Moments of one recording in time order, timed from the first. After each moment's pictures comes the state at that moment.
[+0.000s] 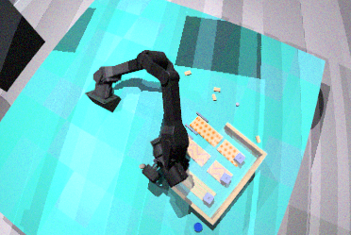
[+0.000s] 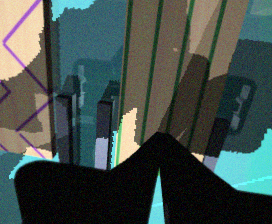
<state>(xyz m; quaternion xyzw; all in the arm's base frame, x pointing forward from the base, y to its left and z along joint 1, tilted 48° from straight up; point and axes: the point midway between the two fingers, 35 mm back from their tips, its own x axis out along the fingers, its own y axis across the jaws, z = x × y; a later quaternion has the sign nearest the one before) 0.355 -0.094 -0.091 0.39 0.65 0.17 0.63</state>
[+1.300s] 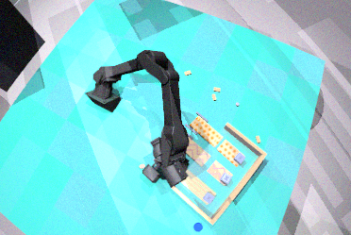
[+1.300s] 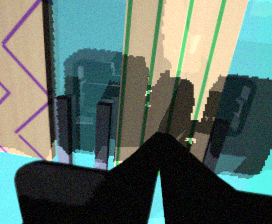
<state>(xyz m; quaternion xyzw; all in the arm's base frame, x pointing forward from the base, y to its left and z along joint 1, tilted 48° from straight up) 0.355 -0.094 -0.092 0.39 0.65 0.17 0.63</state>
